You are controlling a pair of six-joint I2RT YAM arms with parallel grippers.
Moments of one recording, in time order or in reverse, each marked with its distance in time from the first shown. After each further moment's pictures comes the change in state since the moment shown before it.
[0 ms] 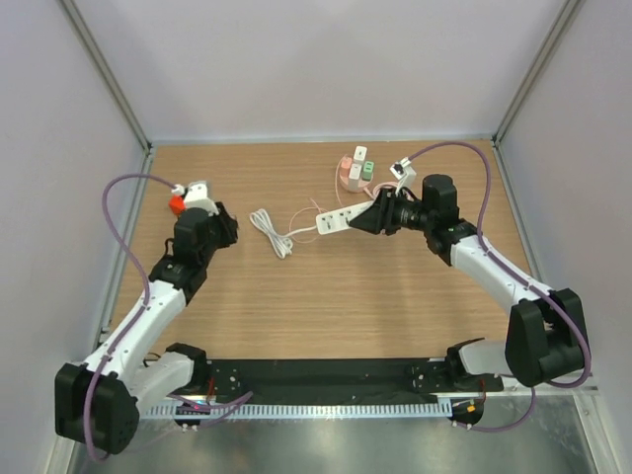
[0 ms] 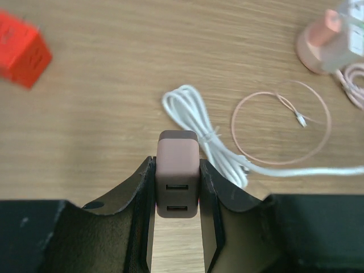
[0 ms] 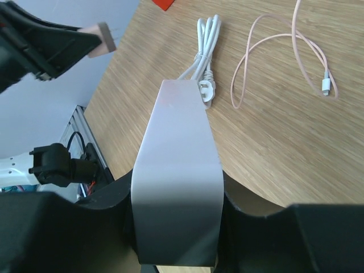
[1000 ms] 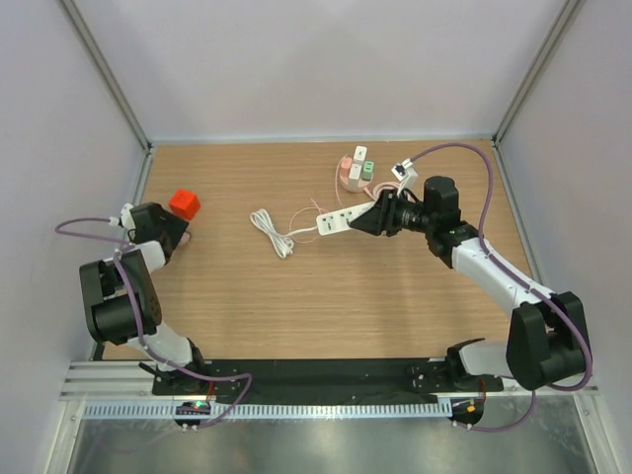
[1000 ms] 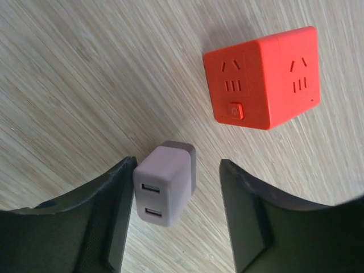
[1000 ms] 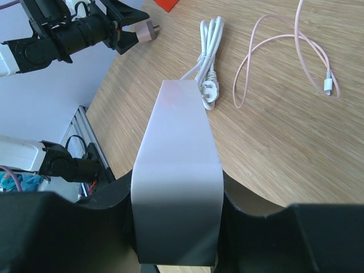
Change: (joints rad) left arm 0.642 0.610 0.010 0.281 0.110 -0.491; right arm -0.004 -0.024 -0.023 0.021 -0.008 0.009
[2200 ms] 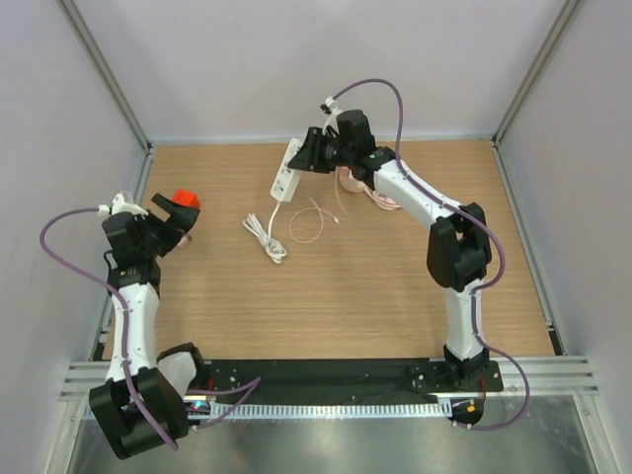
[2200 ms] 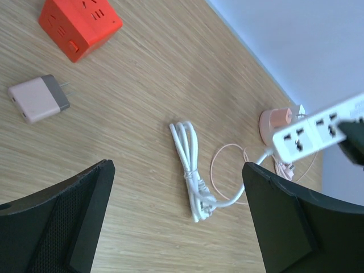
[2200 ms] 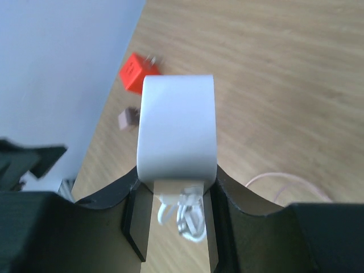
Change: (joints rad) left arm 0.039 -0.630 -0.047 -0.315 0.428 0.121; right arm 0.231 0.745 0.981 -0.279 0.298 0.082
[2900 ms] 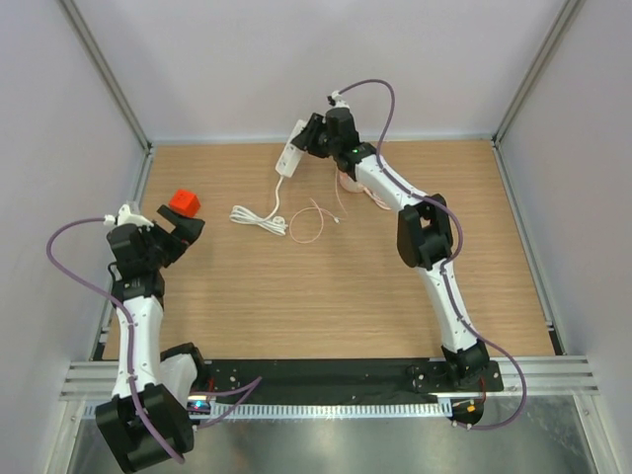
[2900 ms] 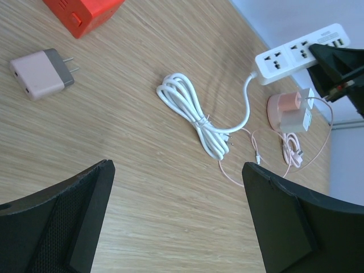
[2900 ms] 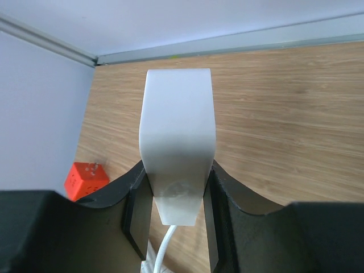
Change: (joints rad) left arm 0.000 -0.101 -0.082 -0.039 0.015 0.032; right arm -0.021 0.417 0.464 0.032 0.319 0.134
